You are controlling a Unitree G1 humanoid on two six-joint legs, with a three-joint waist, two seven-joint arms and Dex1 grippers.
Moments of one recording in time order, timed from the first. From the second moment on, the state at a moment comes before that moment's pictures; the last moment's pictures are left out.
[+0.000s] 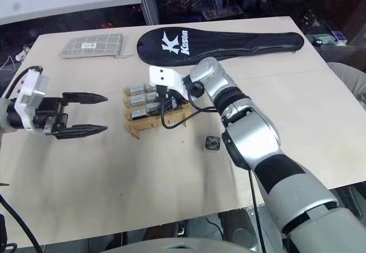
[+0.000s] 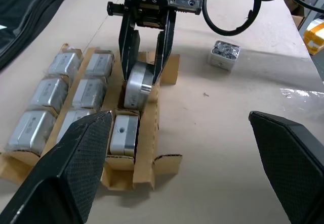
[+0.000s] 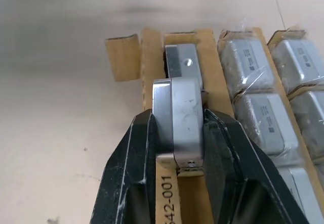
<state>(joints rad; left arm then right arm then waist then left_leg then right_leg) -0.33 1.07 0.27 0.13 -0.58 0.32 -1.54 -1.45 0.04 0.21 1.33 -0.20 -0.13 1.30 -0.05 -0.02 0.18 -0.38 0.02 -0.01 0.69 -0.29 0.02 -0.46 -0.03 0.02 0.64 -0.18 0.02</state>
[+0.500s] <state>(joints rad) -0.27 1.07 0.32 0.05 -0.59 0.36 -1.50 -1.45 0.05 0.22 1.35 -0.25 -0.14 1.24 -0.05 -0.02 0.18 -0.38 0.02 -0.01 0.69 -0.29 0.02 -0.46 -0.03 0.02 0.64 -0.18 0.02</state>
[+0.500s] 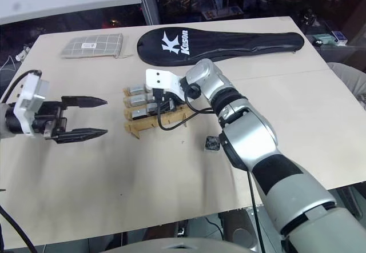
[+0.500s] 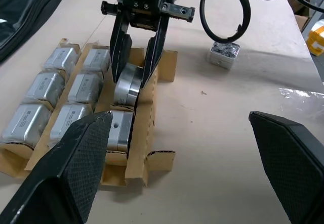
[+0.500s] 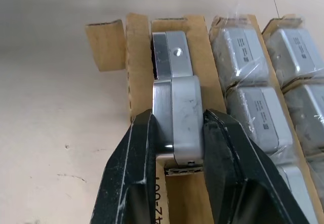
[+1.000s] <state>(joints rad) -0.29 1.07 0.33 0.04 -0.59 0.39 -1.50 -1.45 0.04 0.18 1.35 -0.23 -0.14 1.27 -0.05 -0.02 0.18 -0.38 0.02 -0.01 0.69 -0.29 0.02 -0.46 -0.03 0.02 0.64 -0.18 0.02</state>
